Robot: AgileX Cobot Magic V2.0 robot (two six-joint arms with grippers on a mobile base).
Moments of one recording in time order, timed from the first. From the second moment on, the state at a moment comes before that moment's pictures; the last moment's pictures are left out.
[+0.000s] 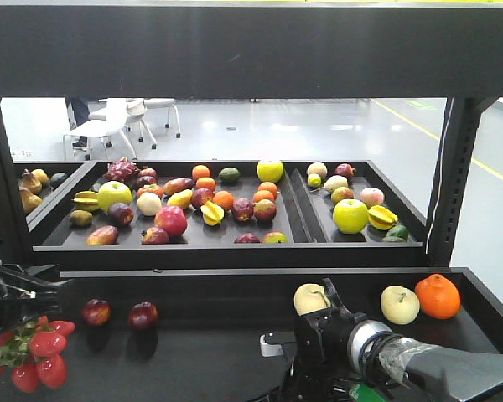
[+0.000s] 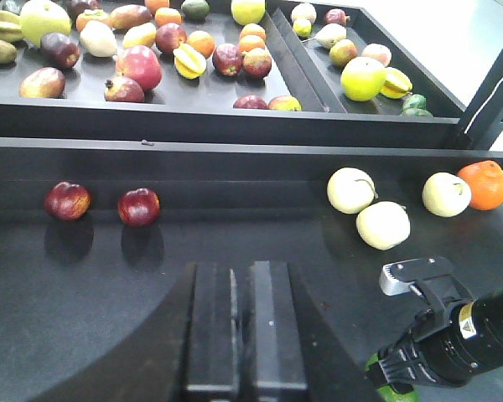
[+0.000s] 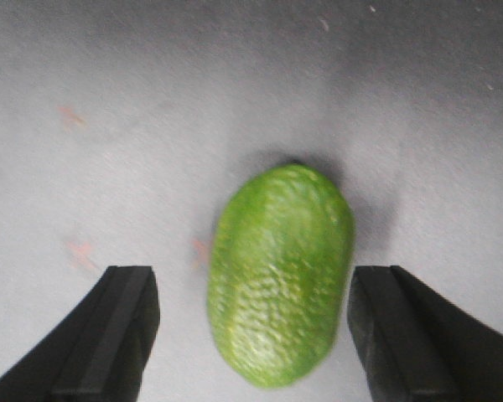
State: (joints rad) left arm -0.40 1.10 -0.98 0.47 0.39 -0.69; right arm 0.40 2.36 -1.77 0.03 0.83 0.24
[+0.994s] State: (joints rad) left arm -0.40 1.10 -0.98 0.47 0.39 -0.69; right arm 0.40 2.42 -1.78 0.02 0.84 0.28
